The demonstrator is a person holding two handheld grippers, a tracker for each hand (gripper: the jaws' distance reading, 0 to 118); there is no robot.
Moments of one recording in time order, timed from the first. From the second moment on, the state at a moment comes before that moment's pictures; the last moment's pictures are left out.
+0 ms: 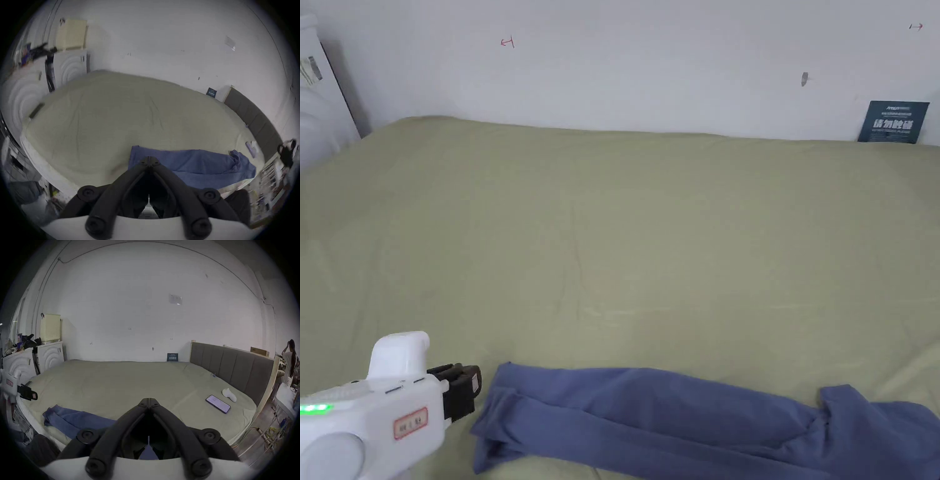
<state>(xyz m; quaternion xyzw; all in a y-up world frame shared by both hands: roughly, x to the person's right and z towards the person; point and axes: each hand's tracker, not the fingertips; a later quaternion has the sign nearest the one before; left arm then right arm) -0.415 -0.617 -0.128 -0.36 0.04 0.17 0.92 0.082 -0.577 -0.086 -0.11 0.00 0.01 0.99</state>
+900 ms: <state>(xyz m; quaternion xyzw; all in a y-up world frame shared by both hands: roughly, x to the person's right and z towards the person) -0.492 -0.718 -0.214 -0.50 -0.15 0.42 0.74 0.069 -0.569 -0.095 -0.15 0.00 0.03 0.99</state>
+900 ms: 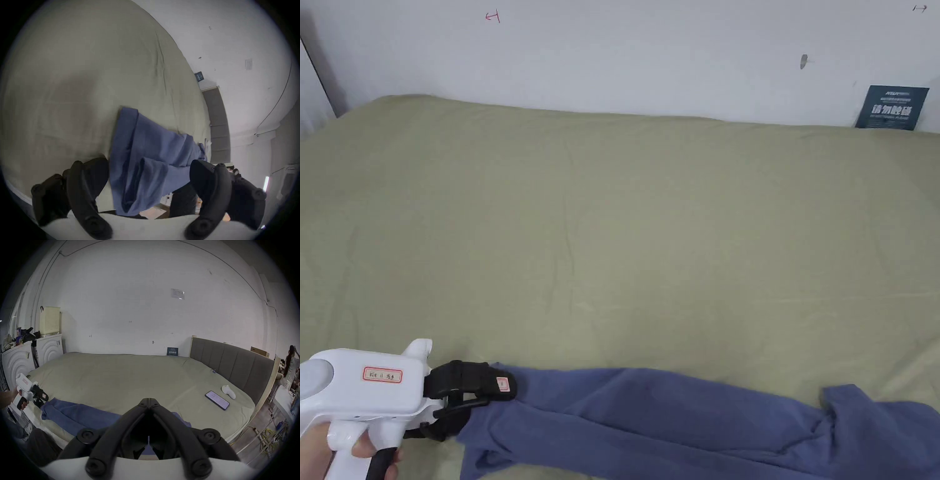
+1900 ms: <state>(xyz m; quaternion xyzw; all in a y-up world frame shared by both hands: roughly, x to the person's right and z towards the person) -0.504 -0.627 -0.156 -0.48 -0.04 0.34 0.81 0.081 -0.528 -0.113 -0.06 0.01 0.03 1.00</state>
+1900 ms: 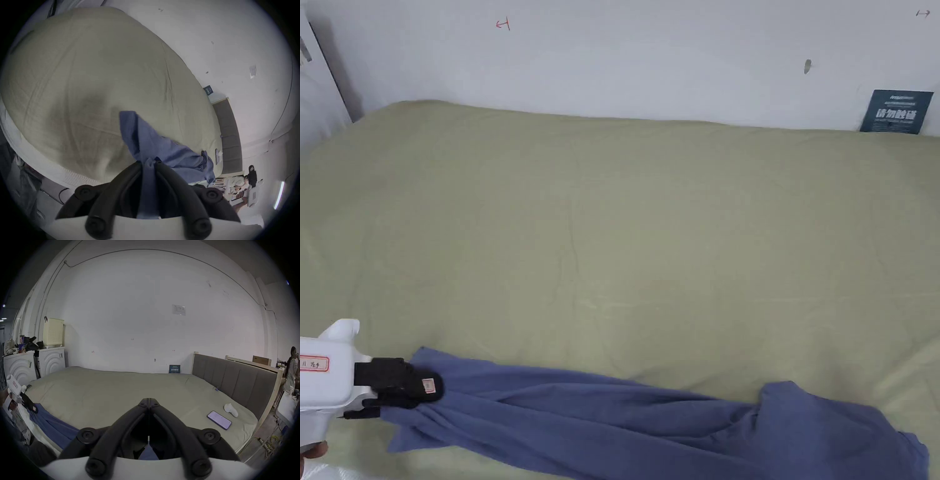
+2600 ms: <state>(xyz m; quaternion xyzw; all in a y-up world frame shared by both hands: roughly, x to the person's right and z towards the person) -0.220 -0.640 -0.244 -0.55 -0.18 0.11 0.81 0.123 -0.521 -0.109 -0.04 -0.04 0.01 1.00</state>
